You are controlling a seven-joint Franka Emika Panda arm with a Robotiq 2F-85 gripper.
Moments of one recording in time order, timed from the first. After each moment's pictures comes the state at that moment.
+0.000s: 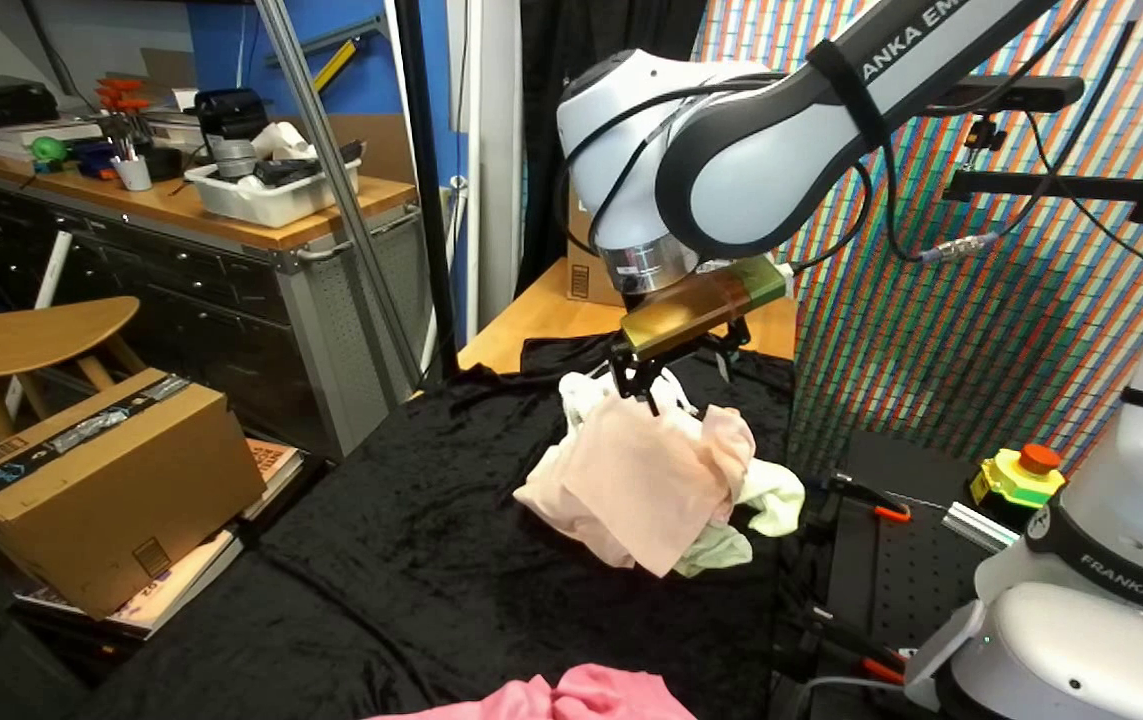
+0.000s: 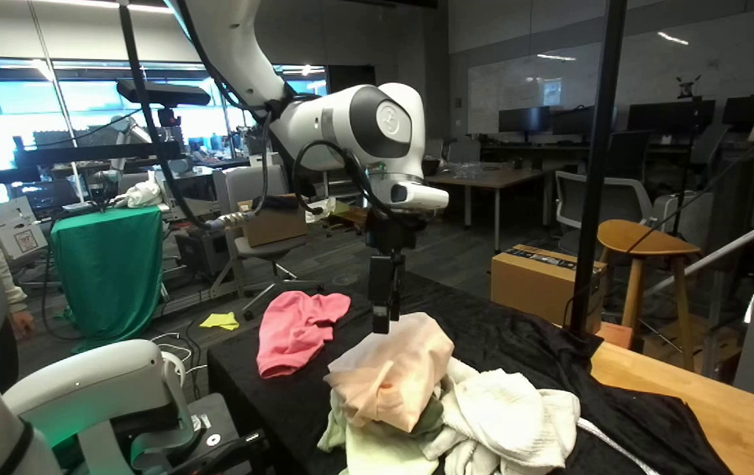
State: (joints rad) arm 0.12 0.01 0.10 -2.34 -0.21 2.01 1.12
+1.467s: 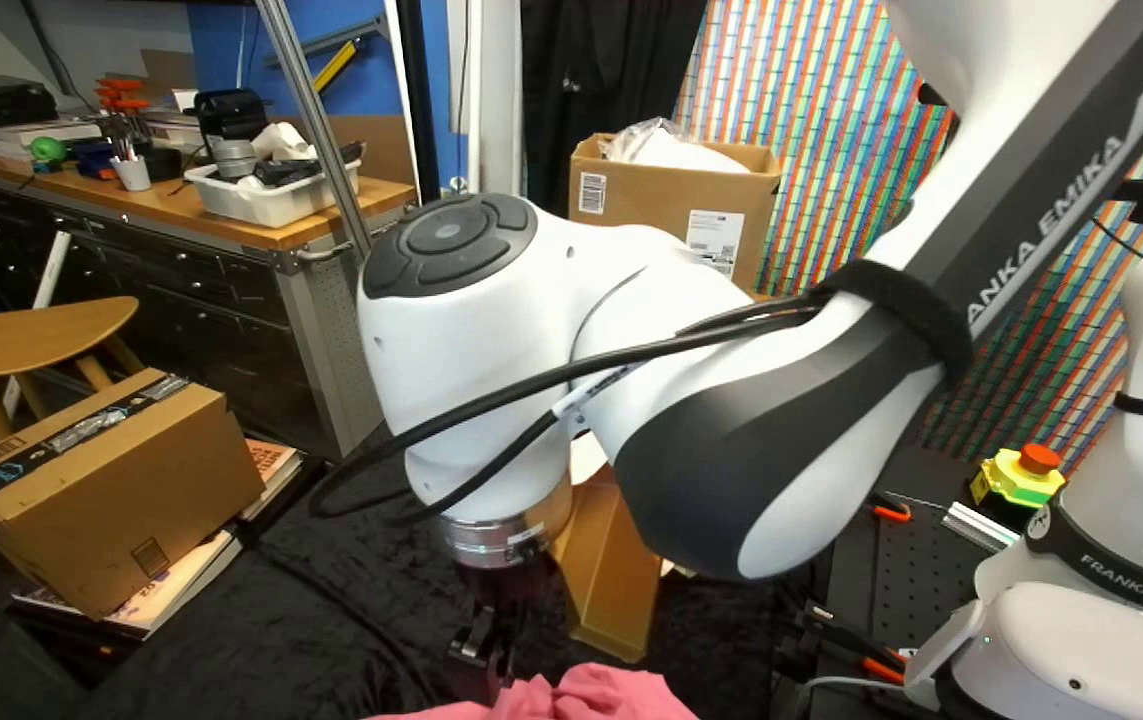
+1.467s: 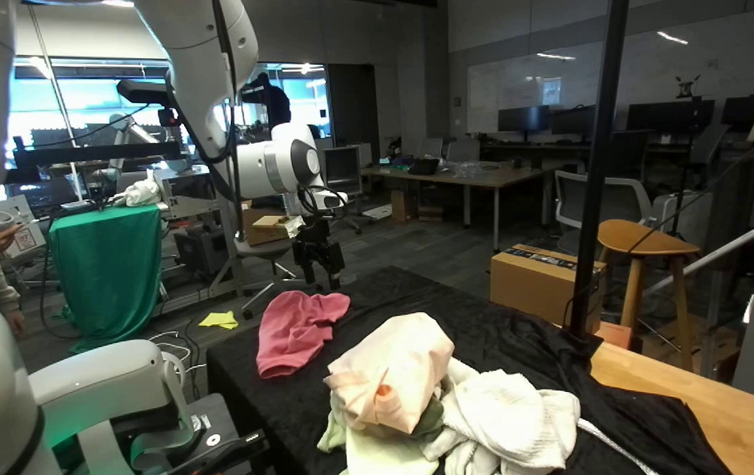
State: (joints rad) arm 0.40 0.32 0.32 -2.11 -0.33 2.34 0.69
